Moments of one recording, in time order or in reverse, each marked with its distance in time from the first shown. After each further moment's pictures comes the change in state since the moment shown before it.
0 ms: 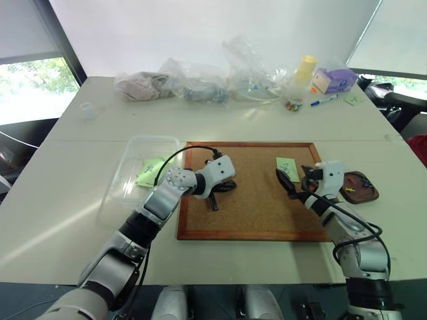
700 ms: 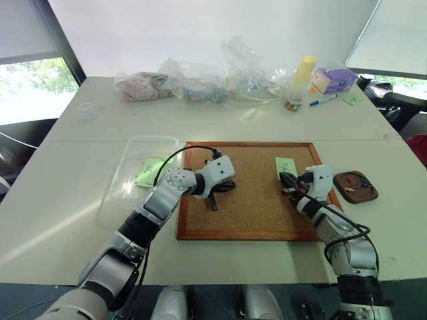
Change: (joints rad) left arm 0.001 0.004 0.000 -0.004 0.001 0.001 0.001; right arm -0.017 0.037 0.005 0.067 0.002 0.010 0.018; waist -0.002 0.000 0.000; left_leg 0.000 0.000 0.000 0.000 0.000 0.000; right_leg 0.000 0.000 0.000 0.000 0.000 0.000
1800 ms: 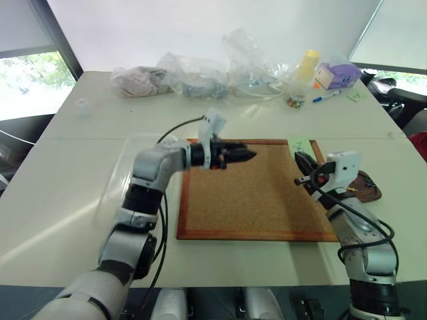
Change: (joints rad) left arm -0.308 -0.174 0.465 0.129 -0.519 0.476 -0.058; right arm 0.040 -0.065 -0.070 -0.287 0.020 -0.033 -0.027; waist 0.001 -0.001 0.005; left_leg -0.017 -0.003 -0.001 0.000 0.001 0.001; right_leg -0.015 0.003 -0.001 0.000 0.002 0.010
